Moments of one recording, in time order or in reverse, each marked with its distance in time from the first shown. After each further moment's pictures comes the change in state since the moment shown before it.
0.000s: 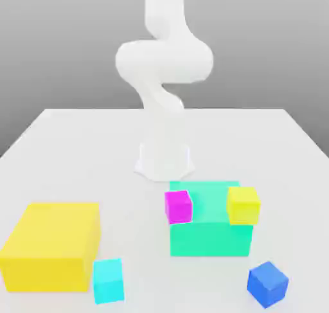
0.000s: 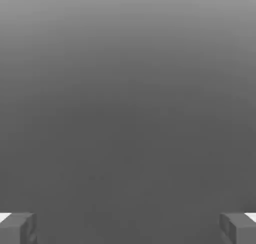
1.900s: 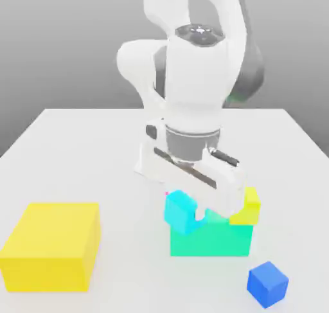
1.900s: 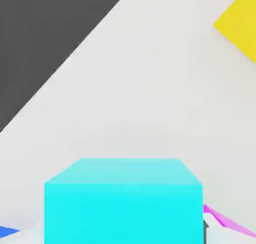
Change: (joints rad) arm -0.022 0.492 0.254 -0.336 0.067 0.098 0.717
